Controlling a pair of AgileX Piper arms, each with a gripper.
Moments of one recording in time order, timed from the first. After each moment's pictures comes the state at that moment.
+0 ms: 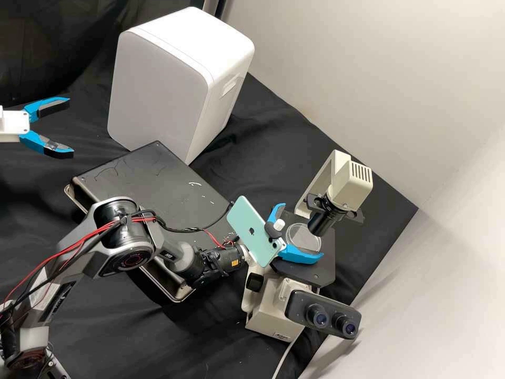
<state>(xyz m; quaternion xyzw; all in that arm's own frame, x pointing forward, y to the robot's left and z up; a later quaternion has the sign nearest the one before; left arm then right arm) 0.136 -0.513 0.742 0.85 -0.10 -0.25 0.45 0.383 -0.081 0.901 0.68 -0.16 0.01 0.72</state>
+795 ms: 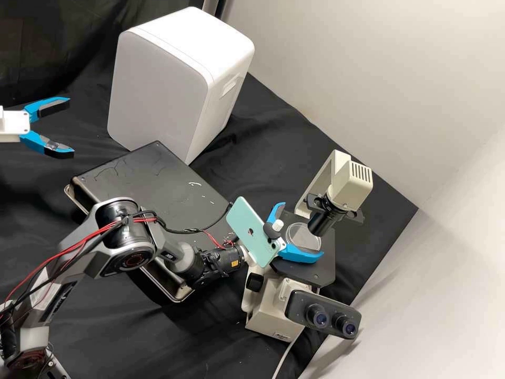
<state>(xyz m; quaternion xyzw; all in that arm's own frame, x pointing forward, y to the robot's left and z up) 0.136 -0.513 0.741 0.85 -0.10 -0.25 0.45 0.384 -0.084 0.898 0.68 -0.16 0.02 0.72</state>
